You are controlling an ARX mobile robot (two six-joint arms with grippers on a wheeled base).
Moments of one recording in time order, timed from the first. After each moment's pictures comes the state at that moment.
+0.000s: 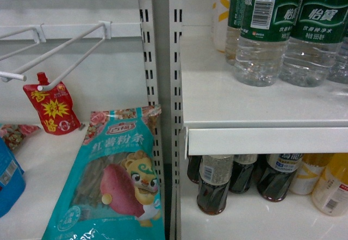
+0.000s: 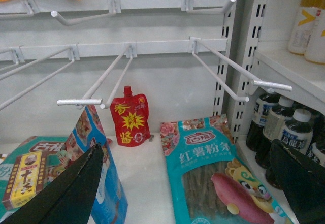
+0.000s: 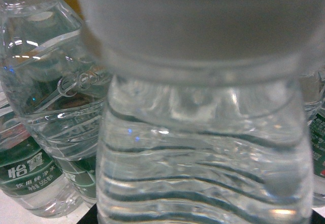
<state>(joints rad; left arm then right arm) 0.00 0.01 0.01 0.00 0.00 0.00 0.02 1.25 0.76 0.29 -0.03 0.07</state>
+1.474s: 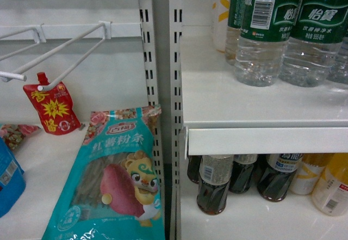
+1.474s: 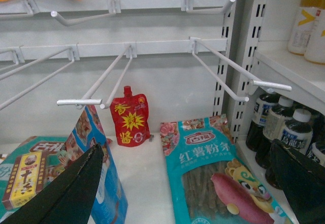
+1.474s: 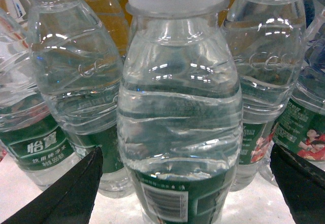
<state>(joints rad) 0.00 0.01 0.01 0.00 0.00 0.00 0.01 1.15 0.69 0.28 -0.04 0.05</state>
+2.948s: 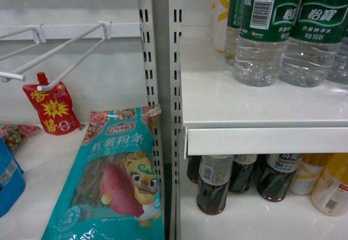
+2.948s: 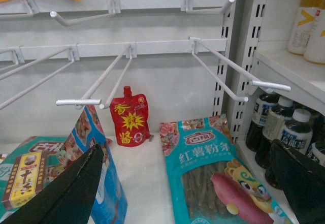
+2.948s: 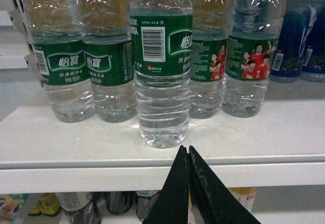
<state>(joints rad) 0.00 0.01 0.01 0.00 0.00 0.00 0.00 0.32 0.13 0.19 0.00 0.00</state>
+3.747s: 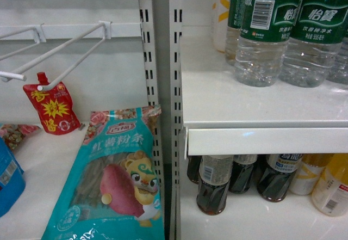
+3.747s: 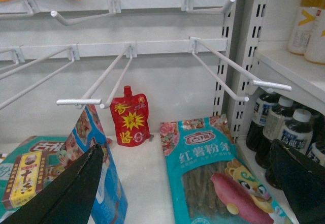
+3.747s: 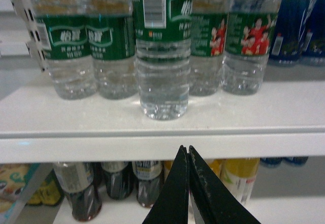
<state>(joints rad) 0.00 0.01 0.01 0.00 0.00 0.00 0.00 0.02 0.02 0.00 0.00 0.00</state>
